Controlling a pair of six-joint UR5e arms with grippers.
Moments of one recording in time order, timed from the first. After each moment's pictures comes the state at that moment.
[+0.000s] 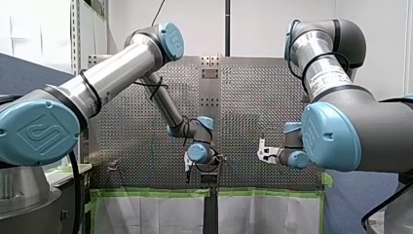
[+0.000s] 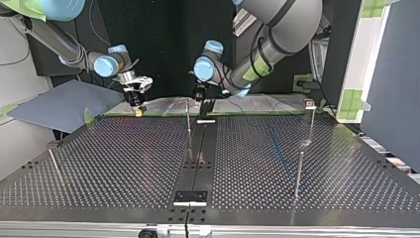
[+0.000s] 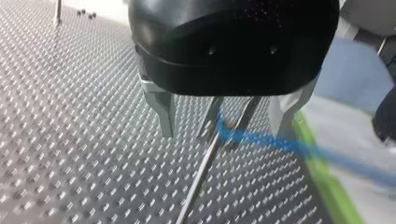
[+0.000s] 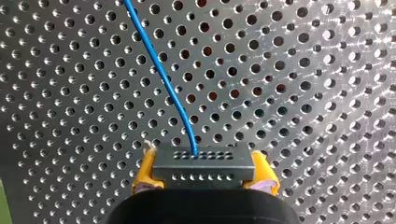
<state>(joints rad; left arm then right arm) -0.60 -2.47 -1.52 -2.56 -1.78 -1.77 1.77 -0.70 1.68 -0.89 1.17 1.69</state>
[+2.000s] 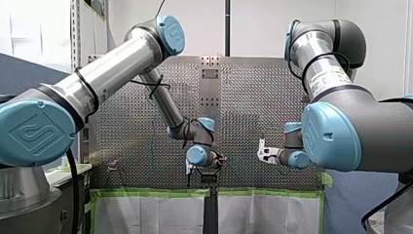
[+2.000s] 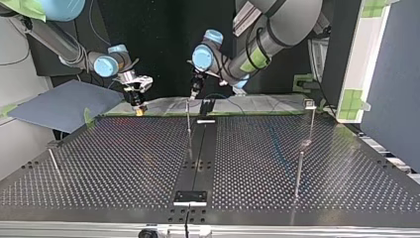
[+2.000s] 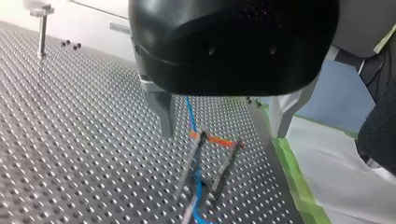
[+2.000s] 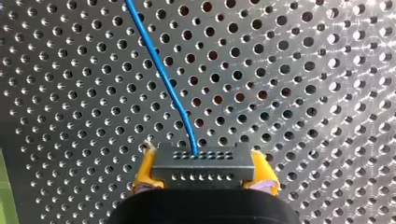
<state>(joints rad) -0.64 -2.43 -1.61 -2.51 -1.79 -1.74 1.76 -0.70 1.68 -0.88 1.16 1.69</state>
